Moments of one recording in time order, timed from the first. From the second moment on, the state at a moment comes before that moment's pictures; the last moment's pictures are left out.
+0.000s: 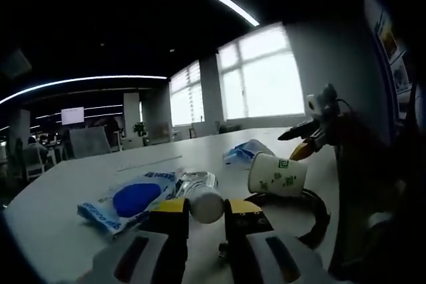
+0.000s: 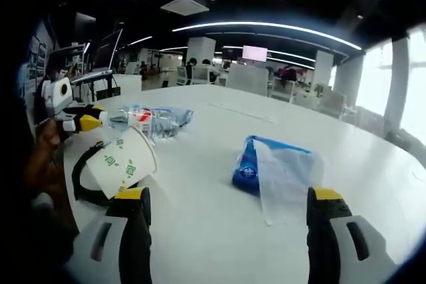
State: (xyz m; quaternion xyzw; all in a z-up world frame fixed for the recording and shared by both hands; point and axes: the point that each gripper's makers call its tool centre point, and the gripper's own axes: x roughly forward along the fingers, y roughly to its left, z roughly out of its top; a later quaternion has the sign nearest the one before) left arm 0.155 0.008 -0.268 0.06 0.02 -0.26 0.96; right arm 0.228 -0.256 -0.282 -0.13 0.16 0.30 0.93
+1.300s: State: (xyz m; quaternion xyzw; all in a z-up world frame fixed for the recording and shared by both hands) left arm 0.156 0.005 -0.233 0.06 0.01 -0.27 0.96; right arm 0.224 -0.267 -0.279 -0.13 0.16 0.30 0.93
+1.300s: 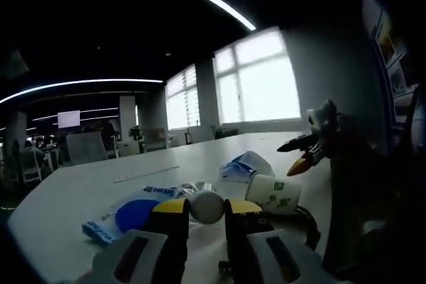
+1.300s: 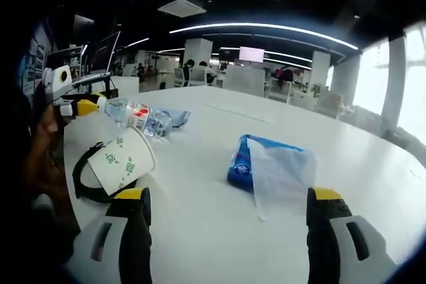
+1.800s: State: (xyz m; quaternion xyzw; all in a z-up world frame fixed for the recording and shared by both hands) left arm 0.154 0.004 -0.221 0.06 0.01 -0.28 0.96; right arm 0.221 -0.267 -0.280 -0.12 0.15 0.30 0.93
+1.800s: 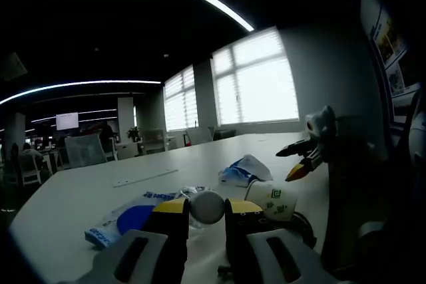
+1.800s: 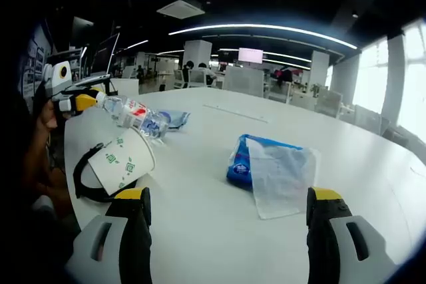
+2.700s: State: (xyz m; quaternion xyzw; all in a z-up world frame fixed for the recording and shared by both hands) left arm 0.147 0.008 -0.194 0.07 -0.01 -0.28 0.96; right arm 0.223 -0.266 -0.281 -0.12 0.15 0.30 0.93
